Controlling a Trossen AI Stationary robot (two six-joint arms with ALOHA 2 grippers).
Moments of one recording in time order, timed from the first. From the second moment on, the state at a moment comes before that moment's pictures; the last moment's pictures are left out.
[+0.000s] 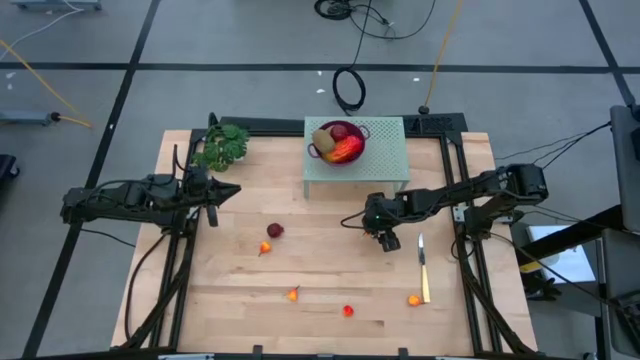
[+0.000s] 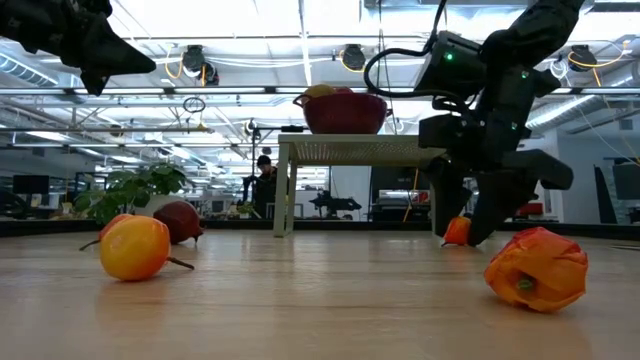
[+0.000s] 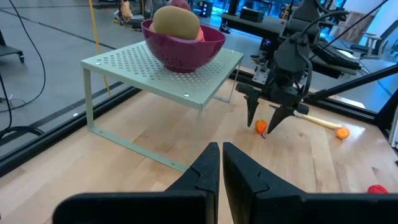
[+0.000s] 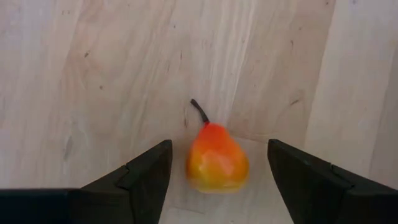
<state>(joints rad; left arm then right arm) -0.02 0.26 0.43 -0.39 -0.32 -0.26 -0.03 1.54 0.70 -0.28 -0.03 -0.30</state>
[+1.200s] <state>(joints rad) -0.02 0.26 0.43 -0.39 -0.32 -0.26 -0.03 1.54 1.01 -0.41 0.03 -0.27</state>
